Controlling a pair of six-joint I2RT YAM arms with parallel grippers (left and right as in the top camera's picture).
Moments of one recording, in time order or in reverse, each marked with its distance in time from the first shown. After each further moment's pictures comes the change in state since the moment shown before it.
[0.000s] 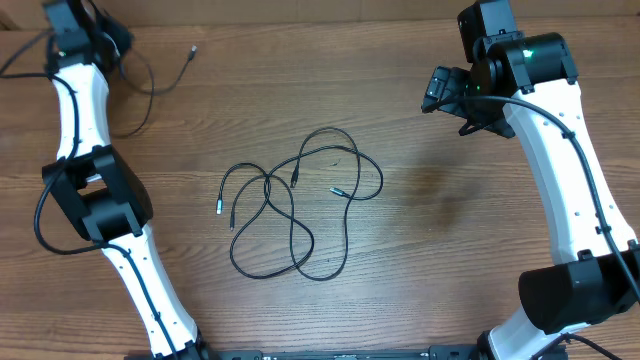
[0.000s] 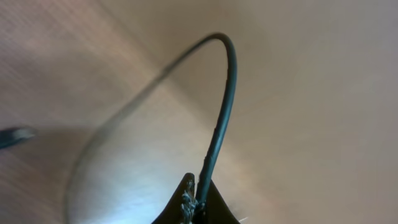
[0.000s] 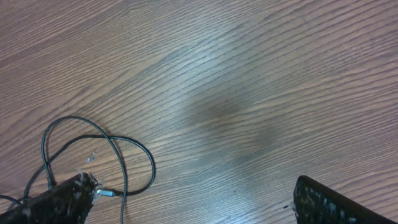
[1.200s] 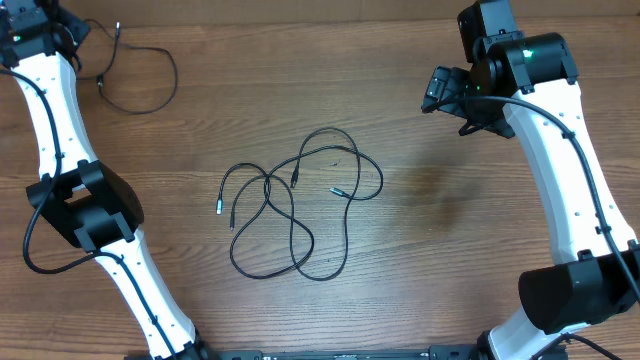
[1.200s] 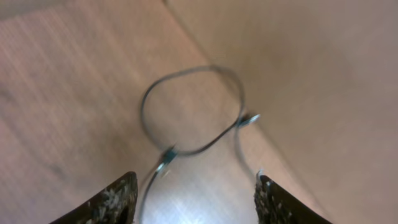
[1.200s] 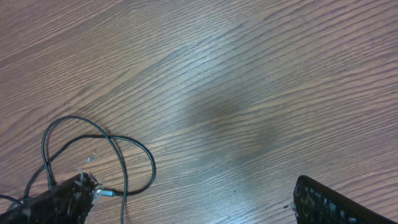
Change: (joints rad) left arm 0.047 -0.044 0.164 -0.355 -0.346 0.128; right arm 0.000 0.000 0.000 0.000 0.000 0.000
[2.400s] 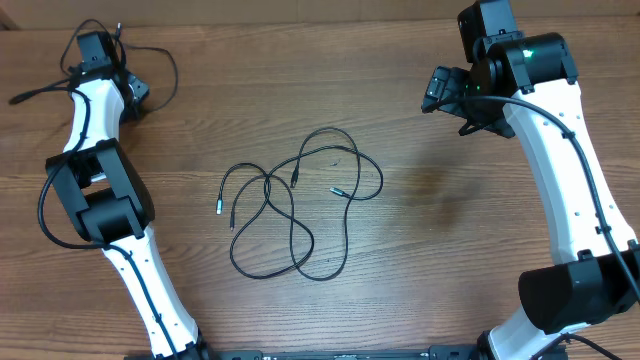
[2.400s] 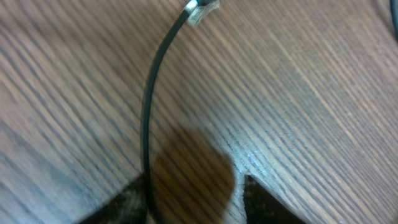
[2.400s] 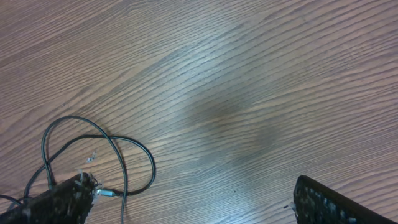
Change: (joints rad) left arm -0.064 0.012 -0.482 0.207 0.002 -0.025; right arm 0.000 0.000 0.000 0.000 0.000 0.000
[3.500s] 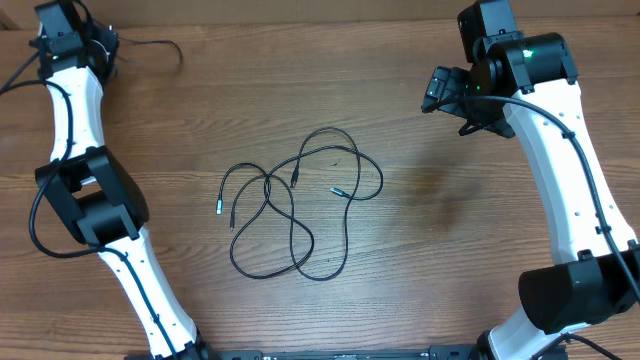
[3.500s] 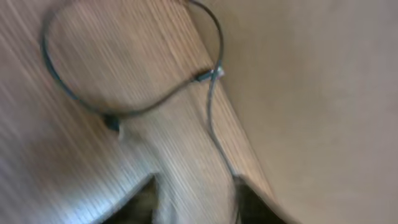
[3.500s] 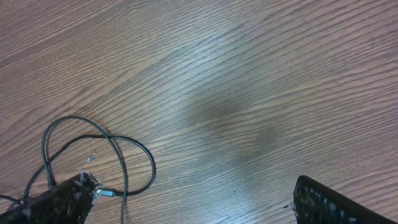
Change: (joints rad) left arm 0.034 0.002 0.207 0.126 0.161 -0.278; right arm 0.000 0.000 0.000 -0.001 0.000 0.000
